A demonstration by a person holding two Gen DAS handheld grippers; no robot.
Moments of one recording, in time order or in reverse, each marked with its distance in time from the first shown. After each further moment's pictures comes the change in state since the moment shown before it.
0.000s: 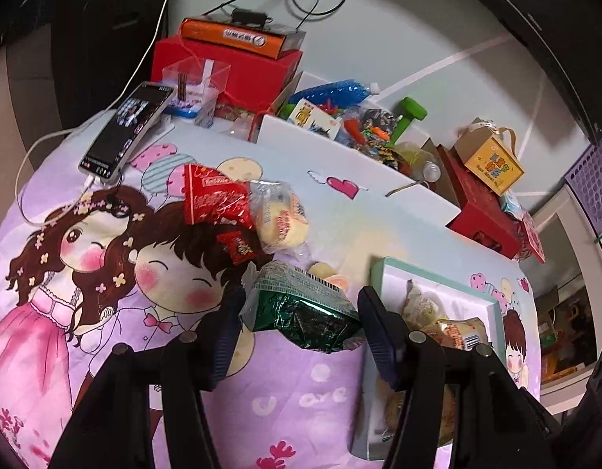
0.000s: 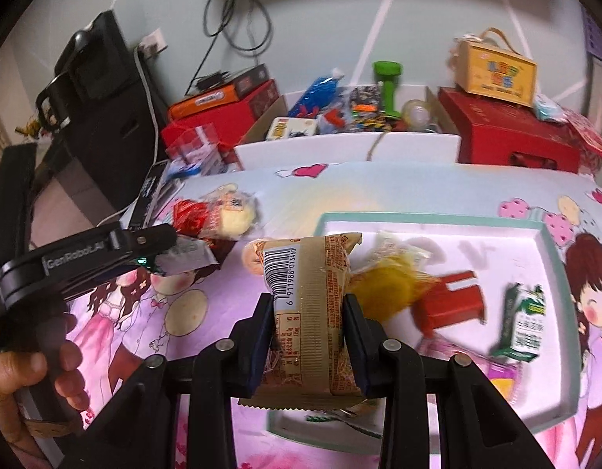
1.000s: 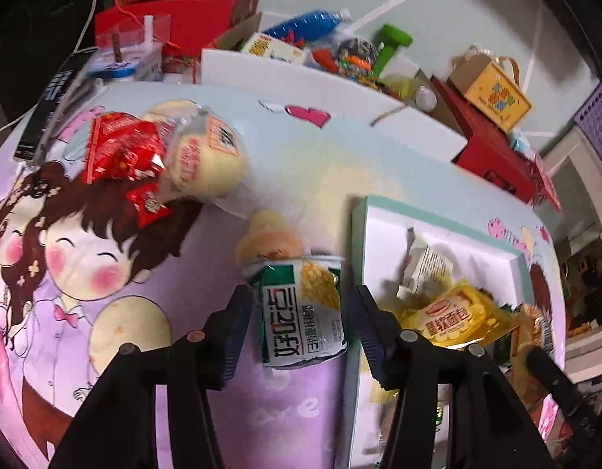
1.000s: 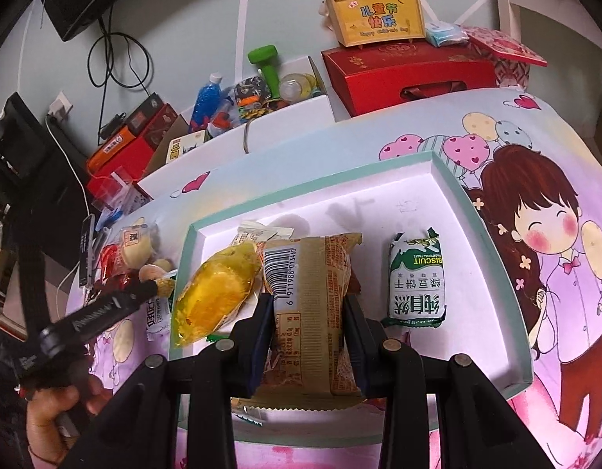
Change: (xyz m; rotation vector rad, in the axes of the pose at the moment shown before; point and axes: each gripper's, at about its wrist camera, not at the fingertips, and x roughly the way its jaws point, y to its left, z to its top) left arm 0.089 -0.048 -0.027 0.107 0.178 0.018; right arm -0.009 -0.118 -0.014 0.296 0.044 -0.100
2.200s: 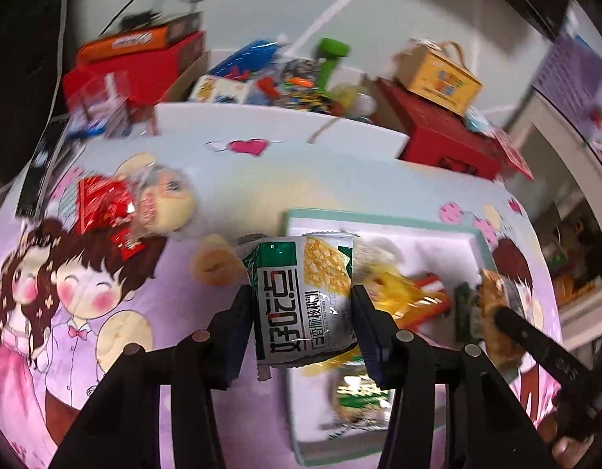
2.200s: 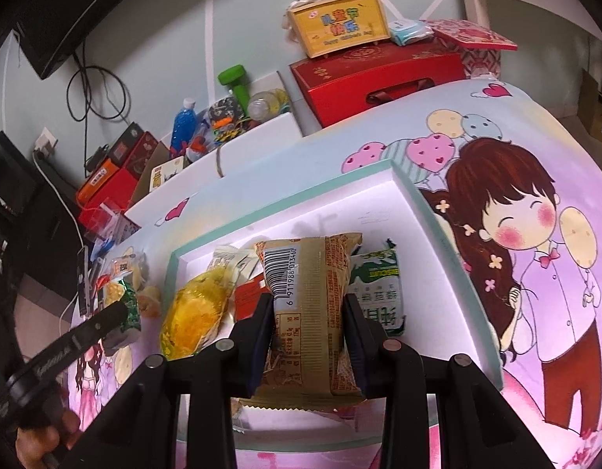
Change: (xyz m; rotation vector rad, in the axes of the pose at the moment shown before) left arm -0.051 -0.059 -0.006 0.173 -0.068 -0.024; right arm -0.013 -0.034 0.009 0.107 -0.035 -0.017
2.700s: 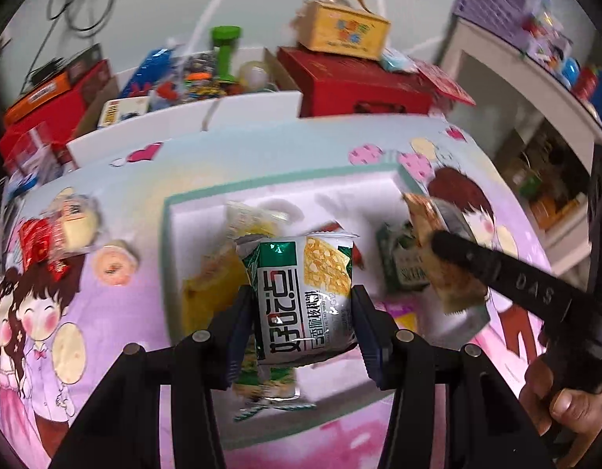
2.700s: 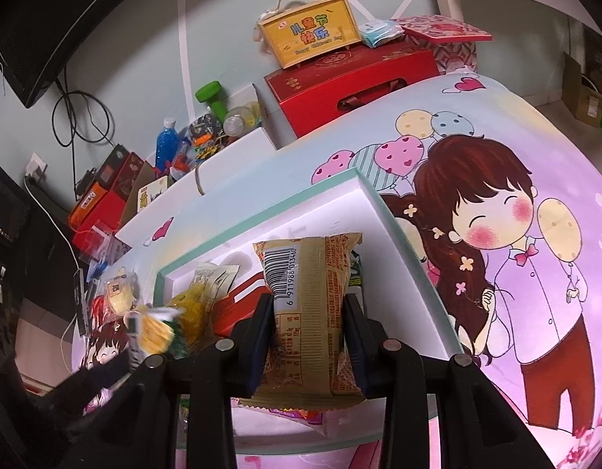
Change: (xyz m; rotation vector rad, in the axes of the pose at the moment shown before) left arm 0.008 -0.094 -0.029 0.256 0.069 -0.085; right arm -0.009 -0.026 0.008 0.066 -0.022 -0.013
